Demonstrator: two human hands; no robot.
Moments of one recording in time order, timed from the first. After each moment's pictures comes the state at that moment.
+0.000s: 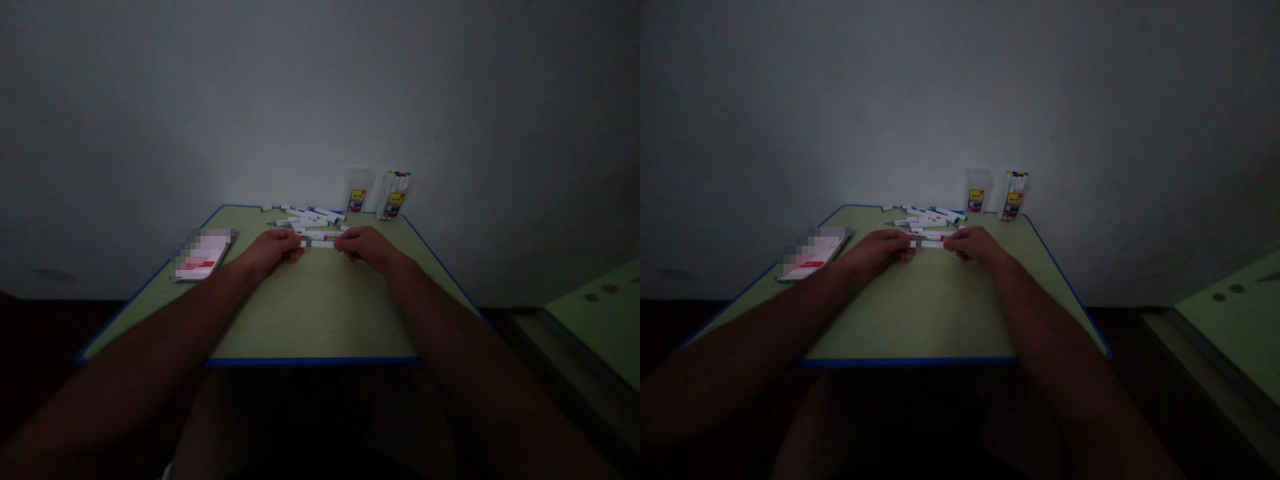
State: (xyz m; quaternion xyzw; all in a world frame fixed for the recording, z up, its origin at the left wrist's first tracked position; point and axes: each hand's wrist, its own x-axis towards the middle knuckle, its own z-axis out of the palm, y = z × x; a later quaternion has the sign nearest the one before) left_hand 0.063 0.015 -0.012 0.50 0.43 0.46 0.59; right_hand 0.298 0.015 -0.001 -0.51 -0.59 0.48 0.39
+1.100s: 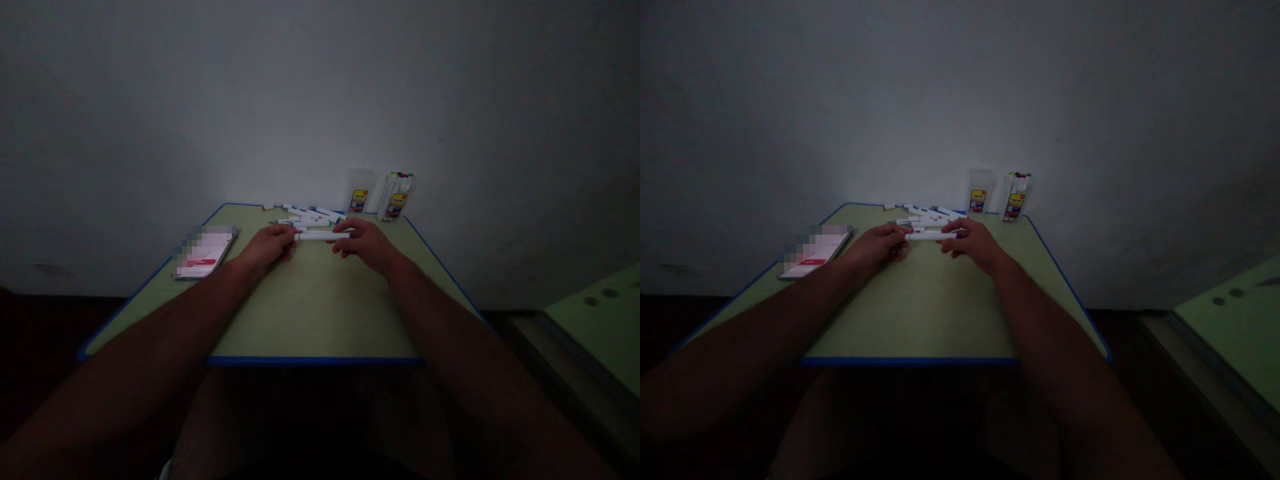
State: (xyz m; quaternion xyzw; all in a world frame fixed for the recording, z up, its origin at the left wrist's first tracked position) left_hand 0.061 0.017 -0.009 0.50 0.50 0.48 0.52; right_hand 0.295 0.012 -0.001 -0.38 -0.61 0.52 0.46
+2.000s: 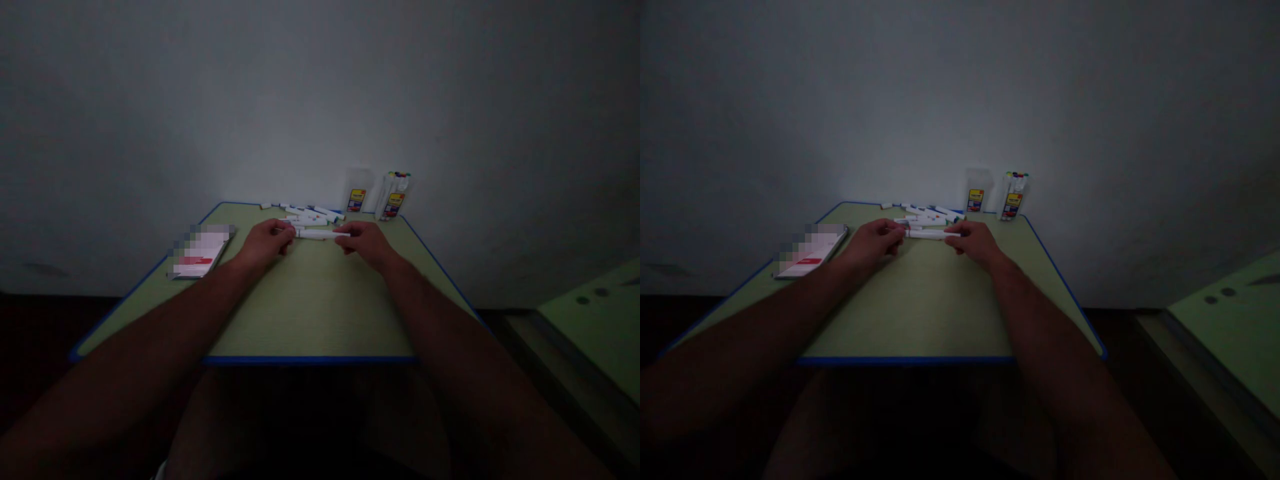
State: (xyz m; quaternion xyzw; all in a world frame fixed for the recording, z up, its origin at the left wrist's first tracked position) left_hand 0.060 0.015 -0.011 0.57 0.51 0.50 0.40; right_hand 0.303 0.024 -0.011 -0.46 -0.64 0.41 0.46
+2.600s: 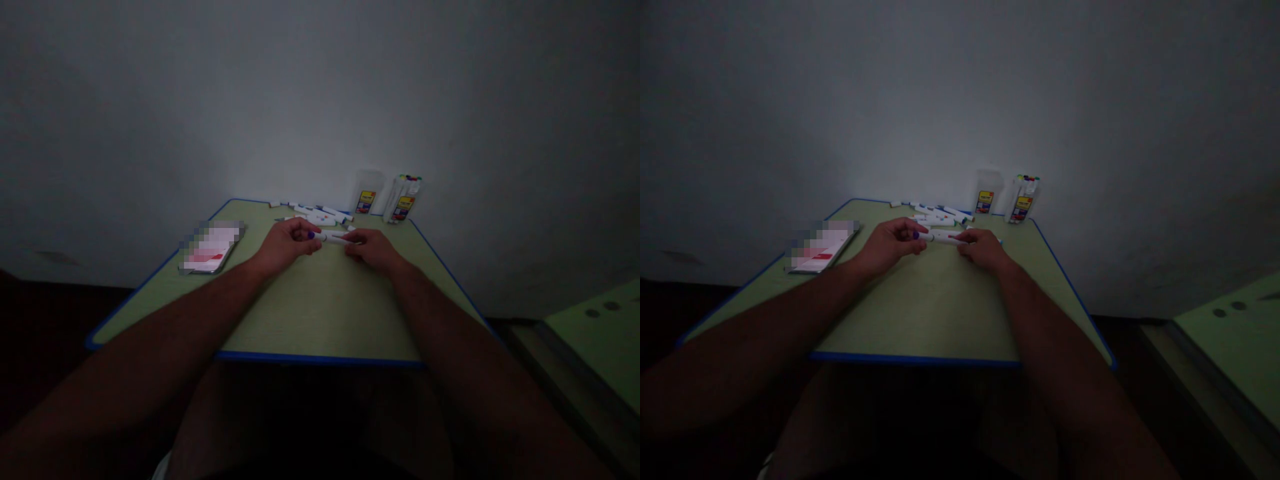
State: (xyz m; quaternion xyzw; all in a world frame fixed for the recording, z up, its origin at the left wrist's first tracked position) left_hand 0.072 0.000 -0.001 0.64 0.38 0.51 0.43; right_hand 0.303 0.021 -0.010 -0.56 -0.66 0.35 0.35
